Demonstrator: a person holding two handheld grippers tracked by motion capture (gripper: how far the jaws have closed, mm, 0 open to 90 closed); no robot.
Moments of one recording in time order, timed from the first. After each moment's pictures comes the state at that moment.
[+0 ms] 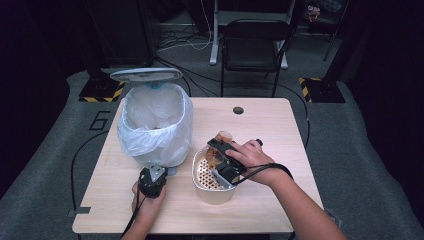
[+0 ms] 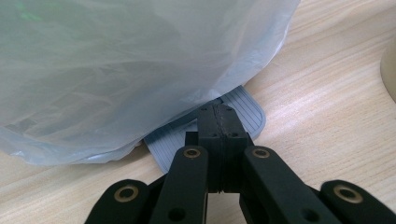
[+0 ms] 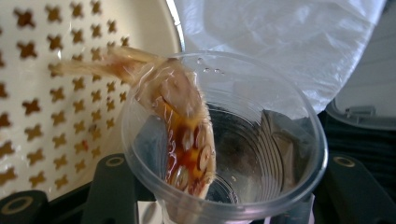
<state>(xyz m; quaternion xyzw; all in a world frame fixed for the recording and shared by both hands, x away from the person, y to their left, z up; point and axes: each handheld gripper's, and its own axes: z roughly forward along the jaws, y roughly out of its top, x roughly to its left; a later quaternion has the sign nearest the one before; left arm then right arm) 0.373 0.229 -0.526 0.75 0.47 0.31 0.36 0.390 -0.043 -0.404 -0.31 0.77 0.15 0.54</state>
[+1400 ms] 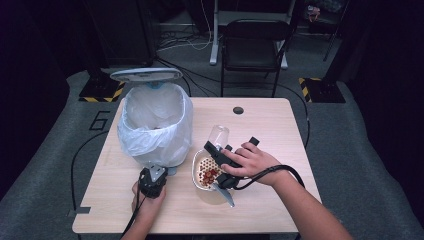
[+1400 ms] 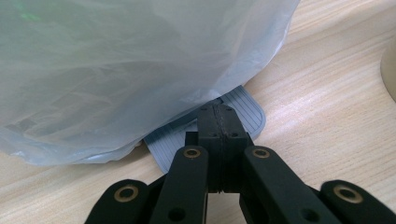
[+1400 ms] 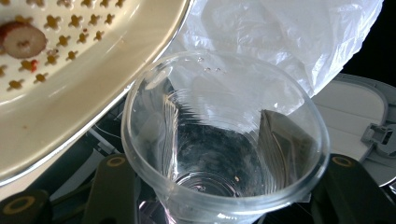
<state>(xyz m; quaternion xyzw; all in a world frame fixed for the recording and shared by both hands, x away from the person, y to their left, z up) 0.373 0.229 -0.526 0.75 0.47 0.31 0.36 0.374 -0.043 -0.421 -0.43 0.64 0.05 0.64</state>
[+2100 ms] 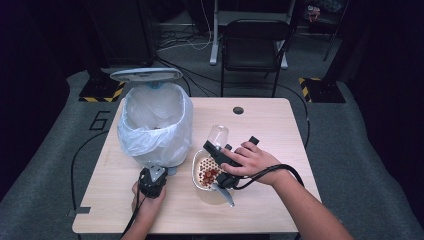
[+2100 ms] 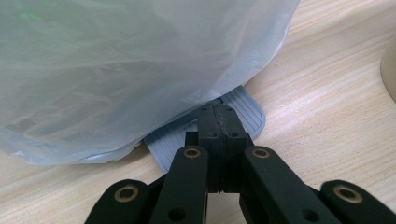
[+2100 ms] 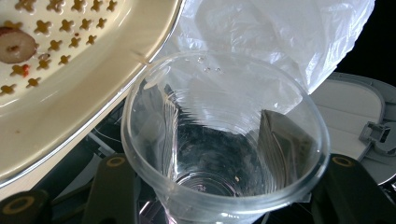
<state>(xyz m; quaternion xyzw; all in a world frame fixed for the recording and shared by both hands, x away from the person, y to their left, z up) 0.373 0.229 -0.526 0.75 0.47 0.31 0.36 0.373 -0.044 -0.420 -0.41 0.64 0.07 0.64</state>
